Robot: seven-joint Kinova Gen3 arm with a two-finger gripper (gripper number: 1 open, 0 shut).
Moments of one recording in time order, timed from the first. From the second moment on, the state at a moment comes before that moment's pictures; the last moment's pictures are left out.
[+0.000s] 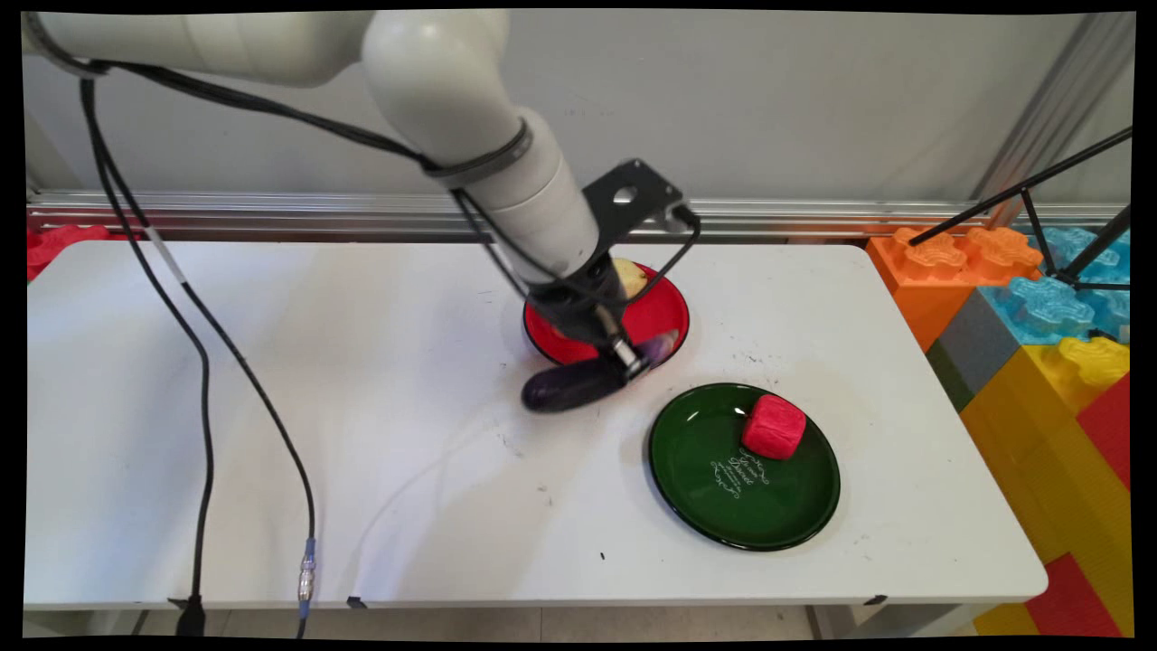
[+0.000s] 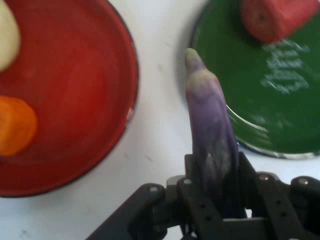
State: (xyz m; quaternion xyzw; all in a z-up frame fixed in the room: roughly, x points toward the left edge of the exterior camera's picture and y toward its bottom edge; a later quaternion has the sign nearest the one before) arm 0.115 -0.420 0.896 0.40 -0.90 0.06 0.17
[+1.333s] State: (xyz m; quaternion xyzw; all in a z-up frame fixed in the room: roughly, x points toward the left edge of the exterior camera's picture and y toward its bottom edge) arm 0.185 -0.356 0.822 0.26 -0.96 0.00 0.14
